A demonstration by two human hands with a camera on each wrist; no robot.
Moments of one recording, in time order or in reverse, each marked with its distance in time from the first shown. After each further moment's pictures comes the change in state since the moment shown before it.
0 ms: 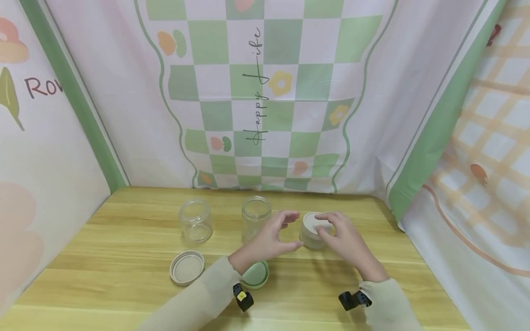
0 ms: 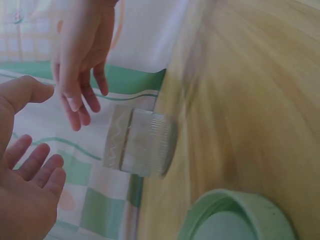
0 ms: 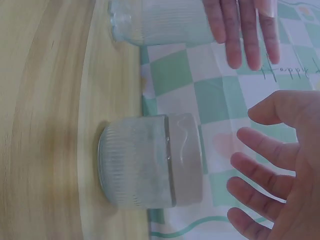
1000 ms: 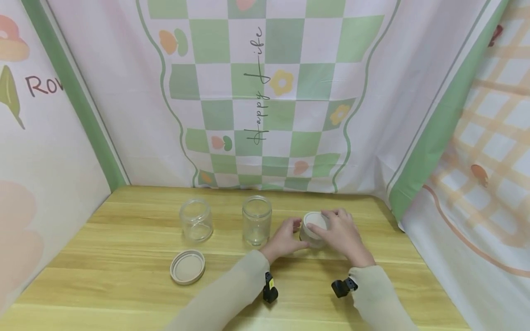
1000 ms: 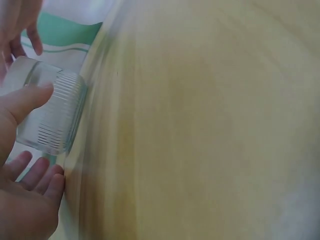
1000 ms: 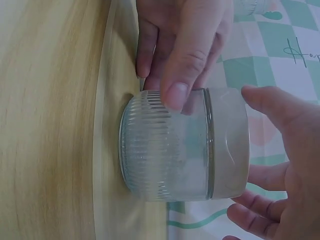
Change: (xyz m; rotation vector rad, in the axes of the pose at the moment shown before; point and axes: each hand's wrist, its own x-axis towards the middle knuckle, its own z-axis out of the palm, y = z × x) left_hand 0.033 -0.050 0.063 -0.098 0.096 -0.457; right_hand 0.020 0.015 0.013 -0.163 -0.095 0.249
